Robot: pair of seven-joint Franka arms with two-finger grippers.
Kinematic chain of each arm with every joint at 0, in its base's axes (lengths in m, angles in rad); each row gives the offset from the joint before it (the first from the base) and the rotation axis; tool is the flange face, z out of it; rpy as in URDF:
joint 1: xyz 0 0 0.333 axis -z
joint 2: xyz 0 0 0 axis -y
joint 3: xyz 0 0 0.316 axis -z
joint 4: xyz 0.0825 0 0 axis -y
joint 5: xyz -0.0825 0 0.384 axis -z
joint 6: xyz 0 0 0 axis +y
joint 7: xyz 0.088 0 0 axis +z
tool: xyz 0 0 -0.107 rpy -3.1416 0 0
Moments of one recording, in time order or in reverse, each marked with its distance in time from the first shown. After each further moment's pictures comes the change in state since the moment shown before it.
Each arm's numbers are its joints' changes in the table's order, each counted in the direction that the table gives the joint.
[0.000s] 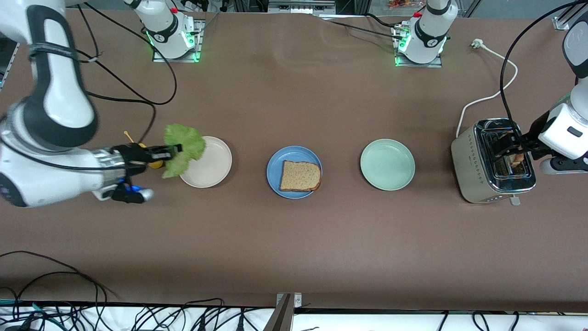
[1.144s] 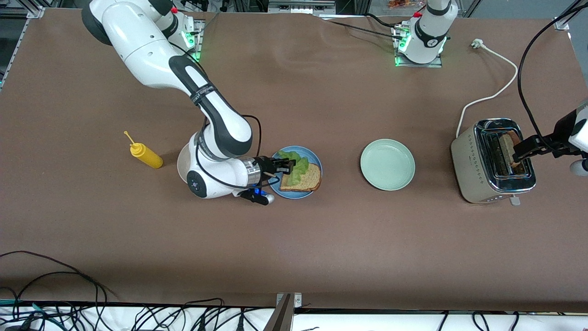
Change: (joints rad) left arm -0.062 -0.001 -0.017 0.001 -0.002 0.003 0.000; right arm -0.362 -0.249 -0.003 -0.115 -0.223 -0.642 -0.162
